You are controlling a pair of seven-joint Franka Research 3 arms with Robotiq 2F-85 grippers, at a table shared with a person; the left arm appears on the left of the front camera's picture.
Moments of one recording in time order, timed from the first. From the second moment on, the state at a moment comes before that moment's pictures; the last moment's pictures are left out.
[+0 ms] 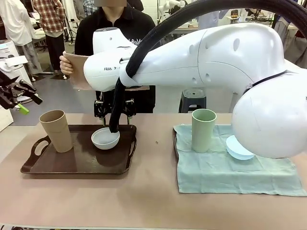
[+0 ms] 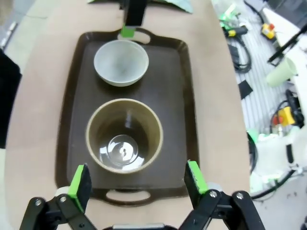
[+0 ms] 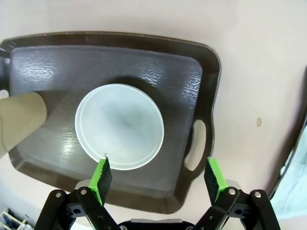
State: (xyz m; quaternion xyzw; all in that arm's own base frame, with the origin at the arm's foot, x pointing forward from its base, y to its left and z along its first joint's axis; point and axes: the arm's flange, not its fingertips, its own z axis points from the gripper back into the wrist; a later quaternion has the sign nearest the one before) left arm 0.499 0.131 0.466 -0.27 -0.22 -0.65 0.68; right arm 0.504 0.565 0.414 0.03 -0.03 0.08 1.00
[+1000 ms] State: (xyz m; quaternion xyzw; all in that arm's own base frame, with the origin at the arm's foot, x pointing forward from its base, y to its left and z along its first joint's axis) left arm 0.501 0.193 0.417 -0.29 -0.35 -0.61 0.65; right arm 0.505 0.565 0.414 0.03 -0.03 0.08 1.00
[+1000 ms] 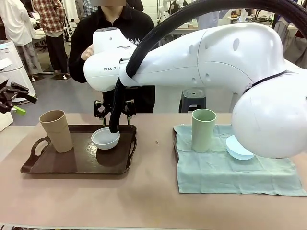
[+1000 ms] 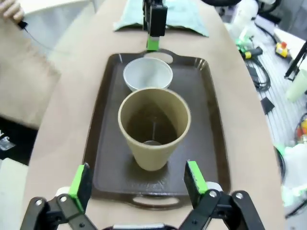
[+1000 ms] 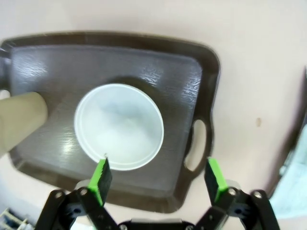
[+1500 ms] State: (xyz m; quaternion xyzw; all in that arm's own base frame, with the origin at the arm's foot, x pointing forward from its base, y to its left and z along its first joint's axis) left arm 0.502 0.192 0.349 -0.36 -0.38 -0.59 0.61; right arm 0.505 0.565 0.414 0.03 -0.03 0.08 1.00
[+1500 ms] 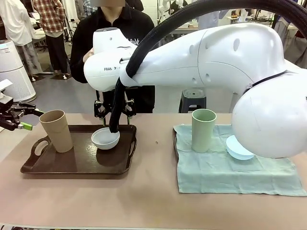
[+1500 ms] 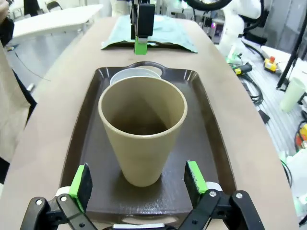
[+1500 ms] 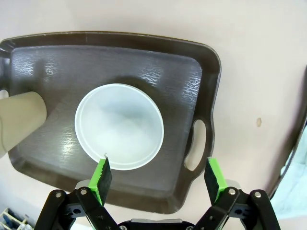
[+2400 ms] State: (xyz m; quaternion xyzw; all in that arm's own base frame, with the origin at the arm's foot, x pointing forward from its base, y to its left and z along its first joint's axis) left arm 0.509 0.151 0.307 -0.43 -0.35 -0.60 0.57; right arm 0.510 0.577 0.384 0.04 -0.03 0.09 0.99
